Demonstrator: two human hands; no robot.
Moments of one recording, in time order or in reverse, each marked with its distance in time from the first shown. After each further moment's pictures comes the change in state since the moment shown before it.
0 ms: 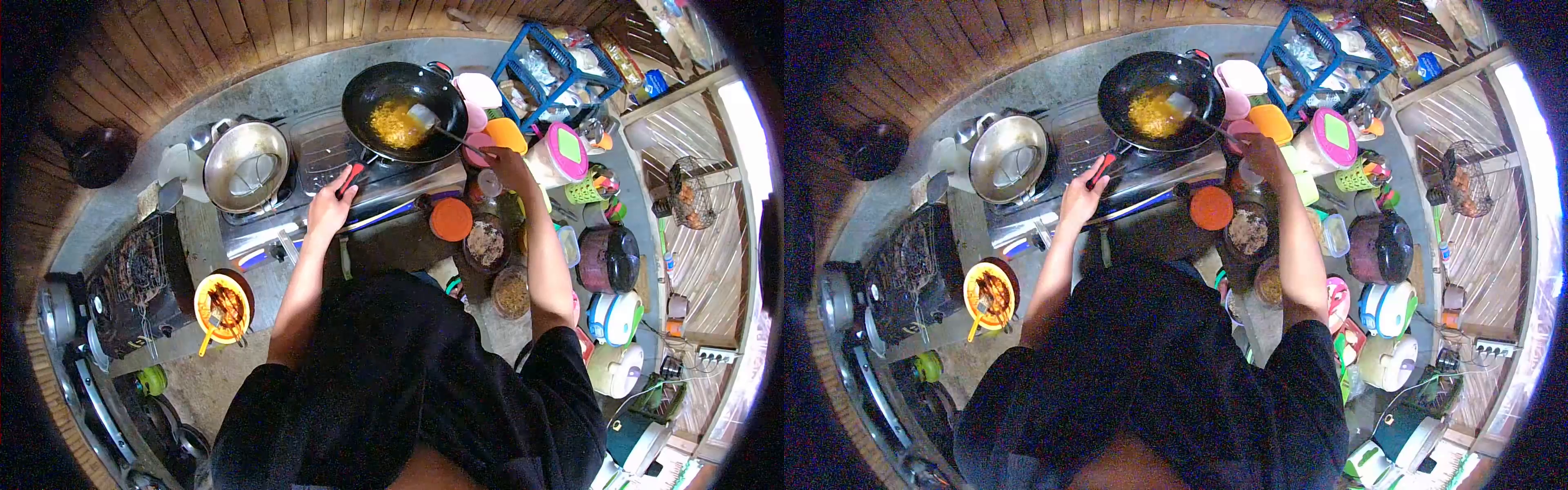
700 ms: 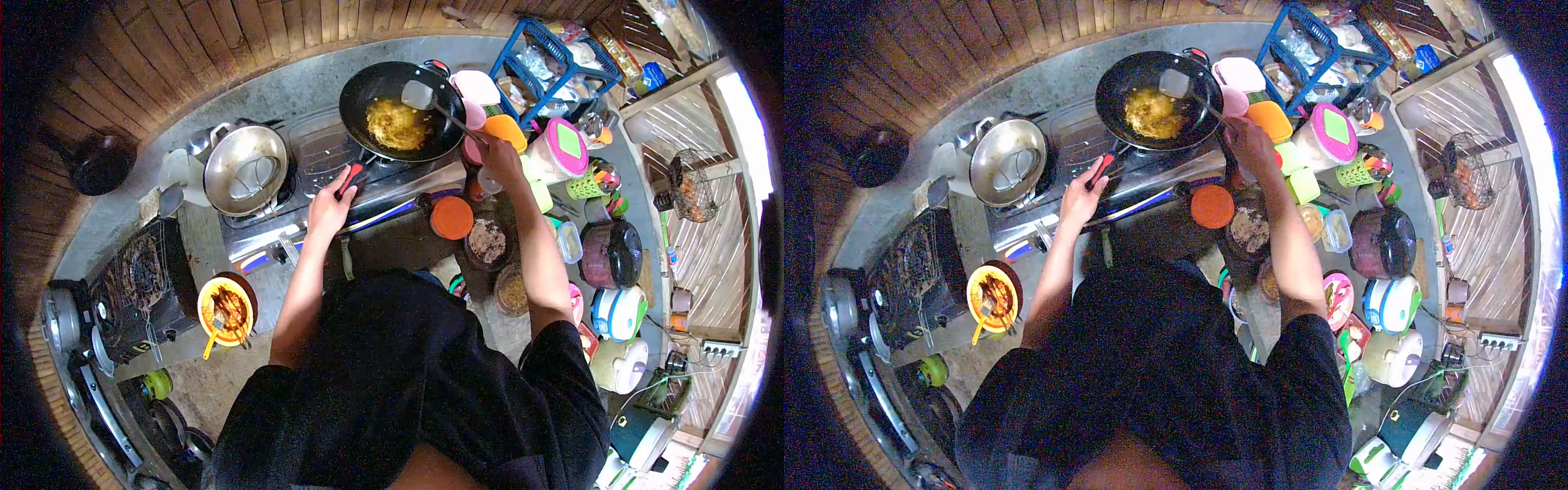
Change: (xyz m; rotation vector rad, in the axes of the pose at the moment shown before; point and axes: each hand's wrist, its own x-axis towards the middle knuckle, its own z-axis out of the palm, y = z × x) left_hand 0.001 -0.005 0.004 0.006 0.052 0.046; right_hand -0.005 -0.052 -0.004 -0.056 0.232 -0.040
